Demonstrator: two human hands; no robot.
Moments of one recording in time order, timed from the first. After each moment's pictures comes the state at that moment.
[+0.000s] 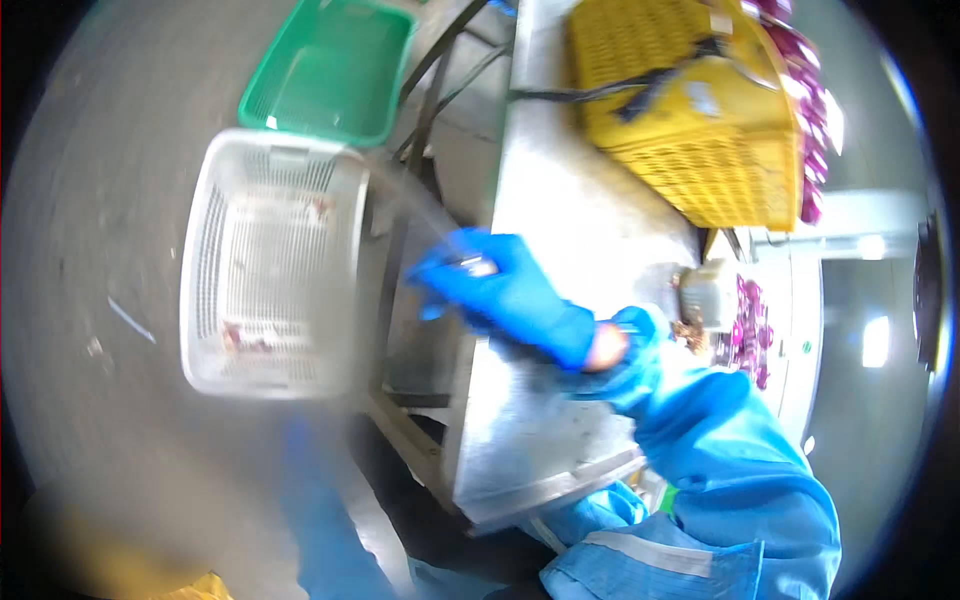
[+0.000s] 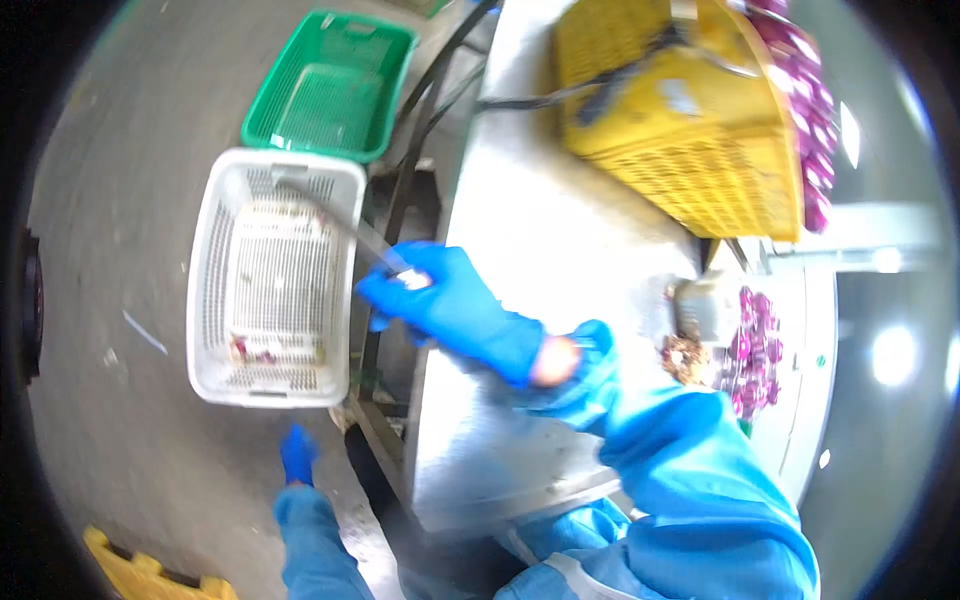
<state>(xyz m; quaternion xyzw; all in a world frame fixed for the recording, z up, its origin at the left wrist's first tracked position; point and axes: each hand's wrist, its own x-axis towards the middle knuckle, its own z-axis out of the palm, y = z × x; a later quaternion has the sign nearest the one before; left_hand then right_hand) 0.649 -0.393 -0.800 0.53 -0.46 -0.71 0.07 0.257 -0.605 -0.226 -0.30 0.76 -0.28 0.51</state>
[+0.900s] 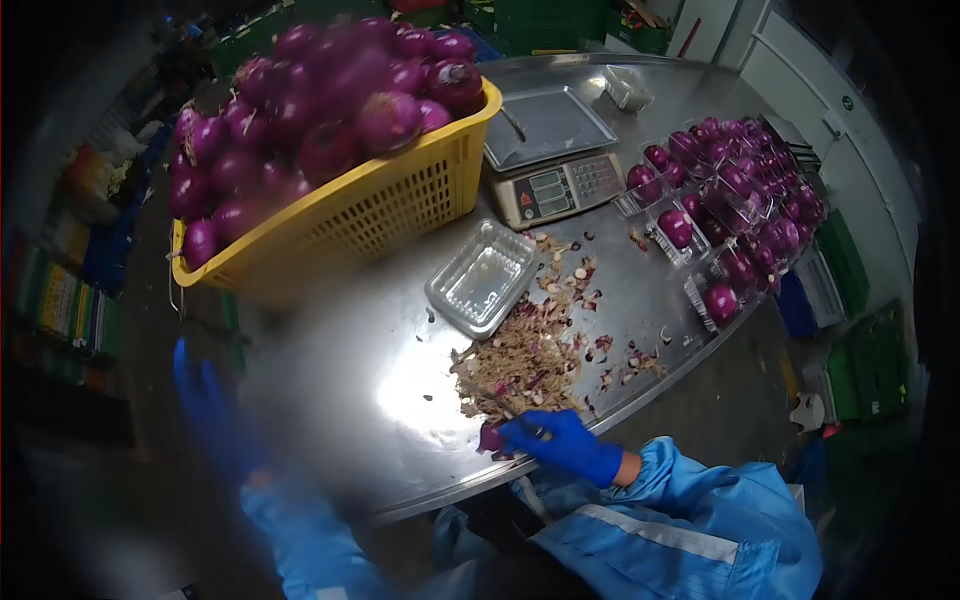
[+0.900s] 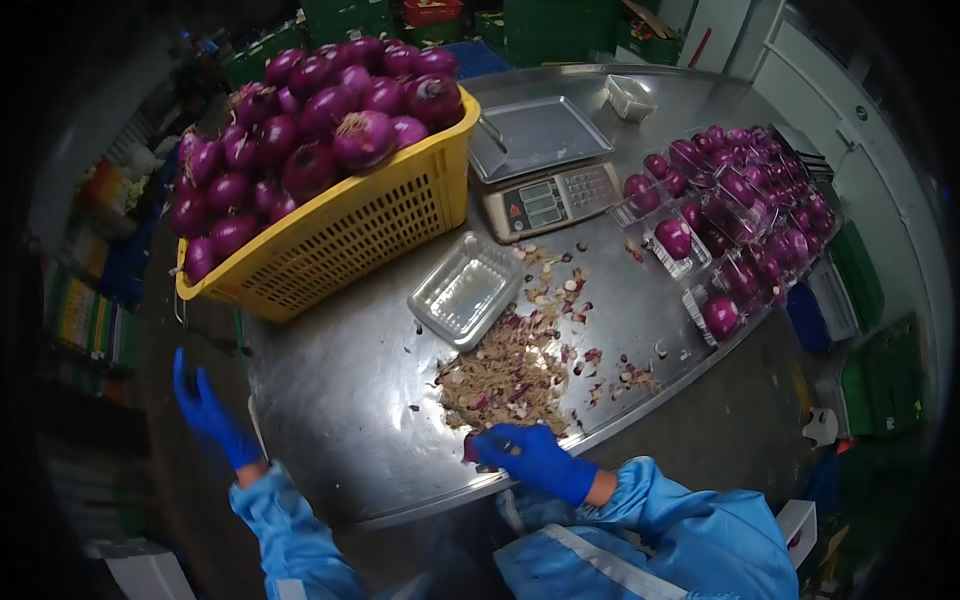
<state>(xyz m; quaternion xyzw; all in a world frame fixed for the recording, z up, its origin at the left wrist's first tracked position) 0.108 -0.387 0.012 0.27 -0.75 -0.26 0.54 -0.002 0.001 -0.074 -0.23 0.73 -0.54 0.35</state>
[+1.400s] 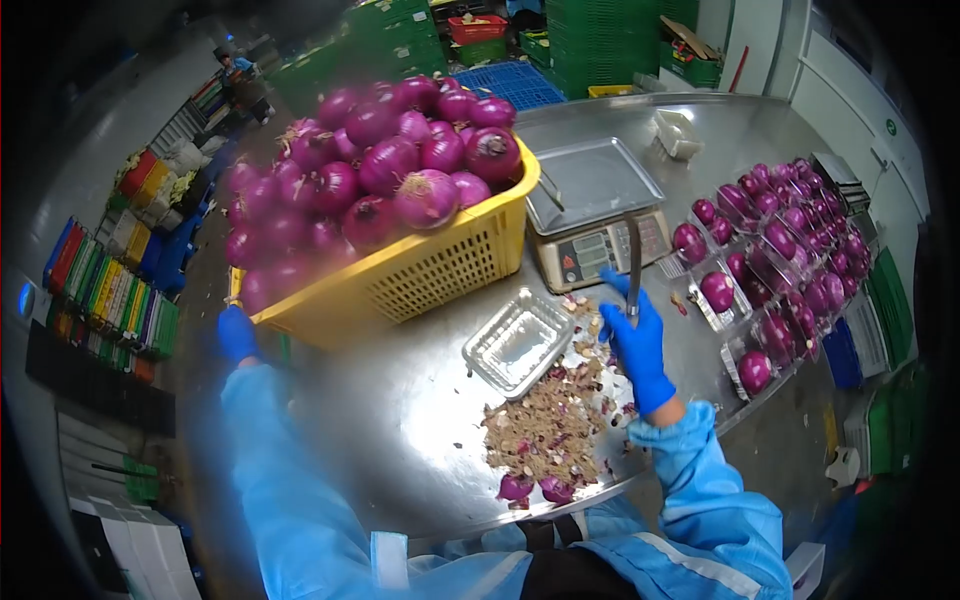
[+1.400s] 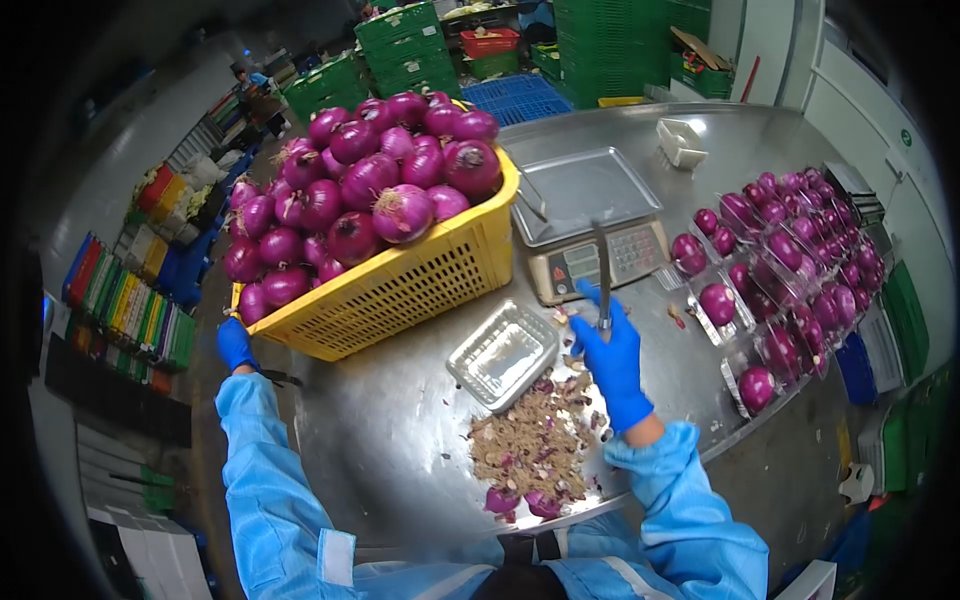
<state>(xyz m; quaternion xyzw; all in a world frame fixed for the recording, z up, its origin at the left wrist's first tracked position) 0.023 -0.678 -0.043 0.44 -0.84 0.17 0.26 -0.210 -0.024 -0.005 -0.15 0.65 -0.74 0.03</state>
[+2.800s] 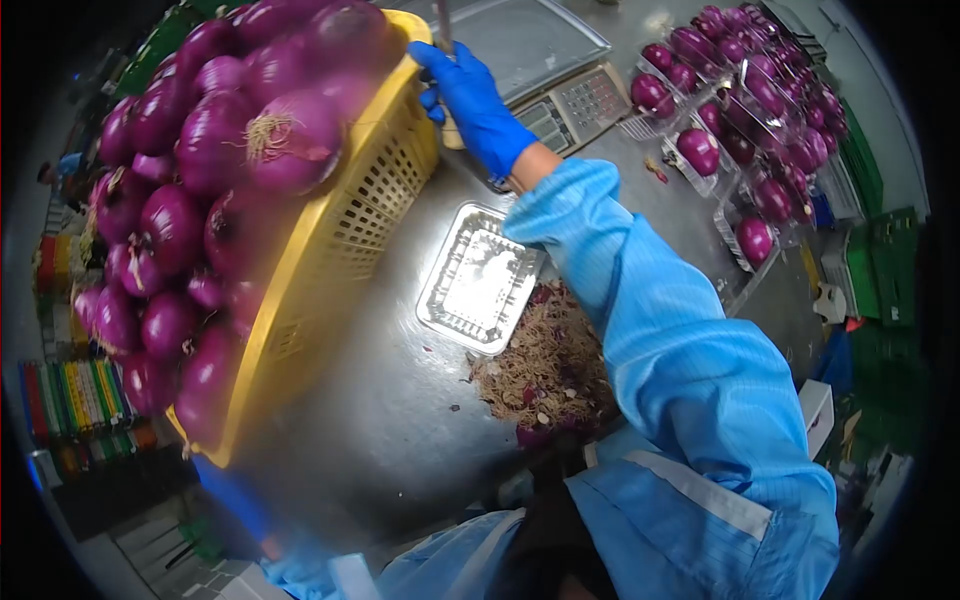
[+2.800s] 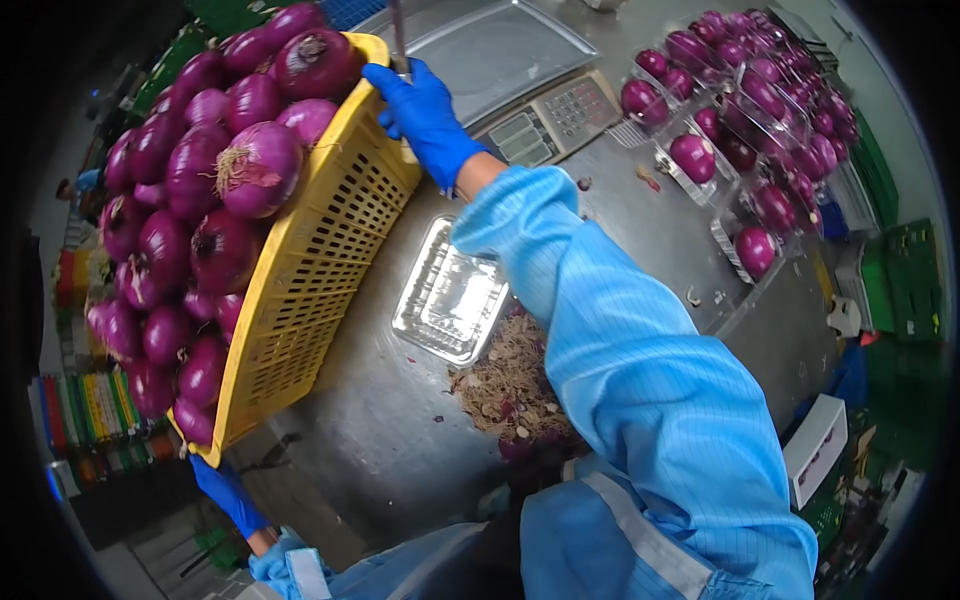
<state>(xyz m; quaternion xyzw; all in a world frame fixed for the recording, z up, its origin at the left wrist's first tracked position) 0.129 -0.554 -0.039 0.37 -0.84 -0.12 0.37 -0.374 -0.208 -0.004 -0.10 0.55 -0.82 0.08</state>
